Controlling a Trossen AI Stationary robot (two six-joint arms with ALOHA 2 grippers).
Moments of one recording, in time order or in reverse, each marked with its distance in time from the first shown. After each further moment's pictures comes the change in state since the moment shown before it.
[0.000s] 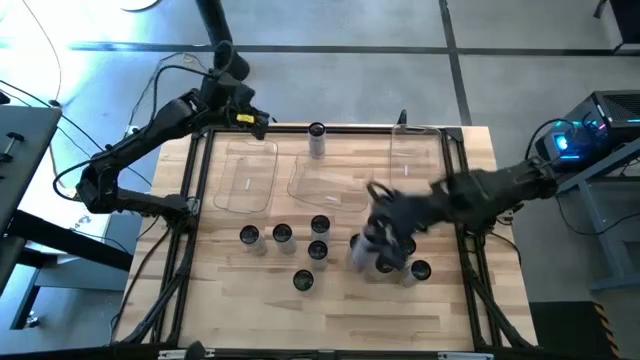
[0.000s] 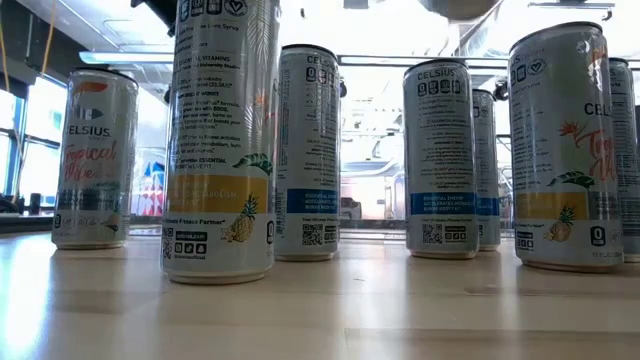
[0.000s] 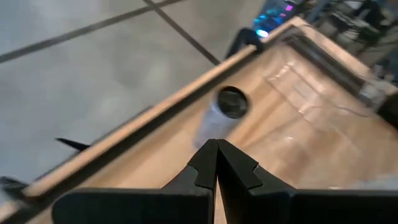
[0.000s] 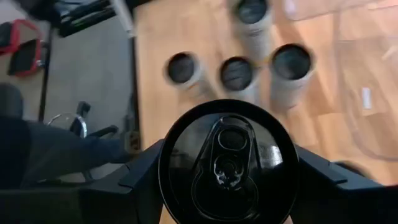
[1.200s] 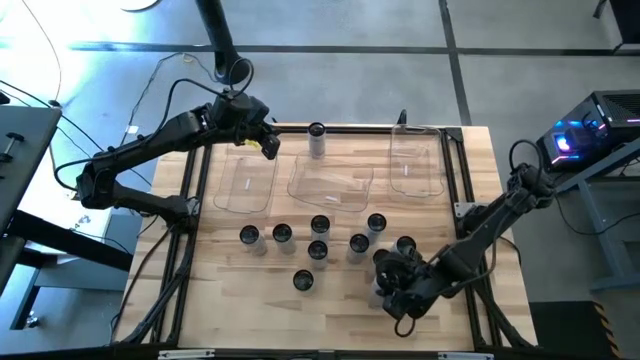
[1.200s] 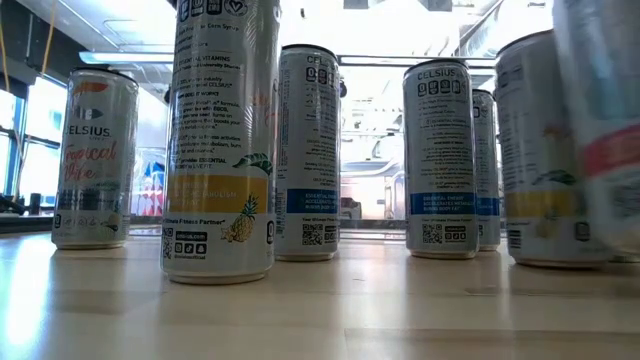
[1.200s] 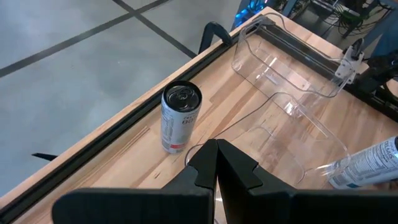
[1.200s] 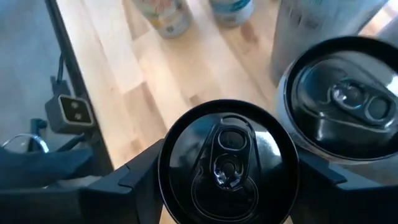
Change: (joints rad) left arm -0.216 0.000 0.000 0.022 -0.145 -0.035; right arm 0.345 0.074 -0.499 0.300 0.280 0.565
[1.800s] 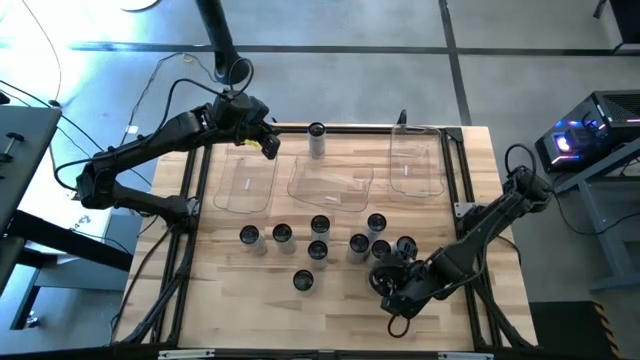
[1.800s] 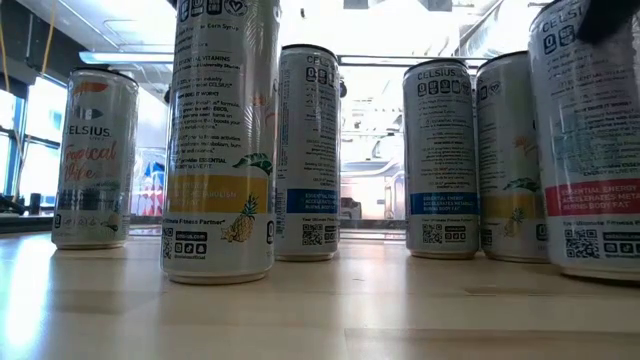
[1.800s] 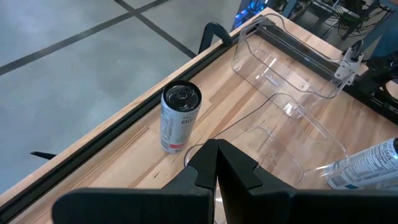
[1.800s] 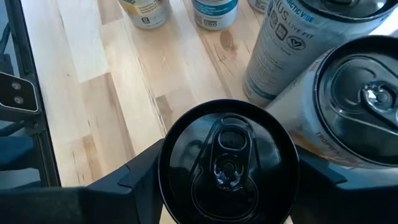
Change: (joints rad) left arm 0.000 0.000 0.000 0.000 0.000 -0.010; right arm -0.022 0.050 0.008 -0.055 0.050 -0.156
